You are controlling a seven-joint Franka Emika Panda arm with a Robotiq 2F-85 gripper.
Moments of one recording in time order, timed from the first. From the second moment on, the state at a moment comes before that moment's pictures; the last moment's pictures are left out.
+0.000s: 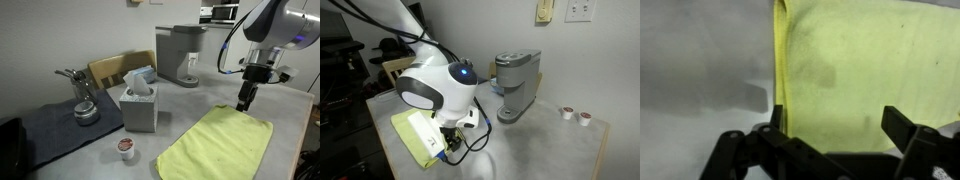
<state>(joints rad) -0.29 0.35 0.01 -2.40 0.71 2.42 -0.91</state>
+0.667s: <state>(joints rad) -0.28 0.35 0.01 -2.39 0.77 2.39 -0.97</state>
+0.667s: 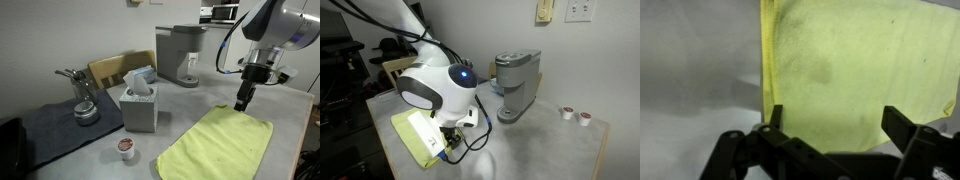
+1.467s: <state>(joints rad) -0.28 0.38 -0.04 -2.39 0.63 2.35 -0.98</state>
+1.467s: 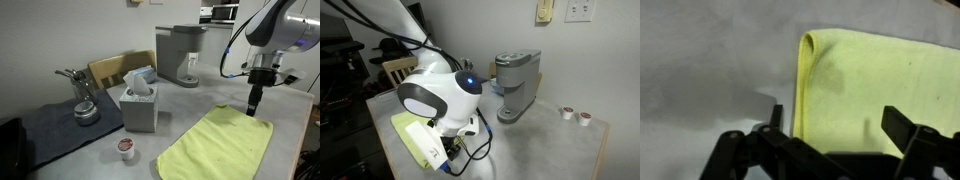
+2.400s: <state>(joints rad) -0.28 0.40 -0.01 -2.38 0.74 2.32 -1.05</state>
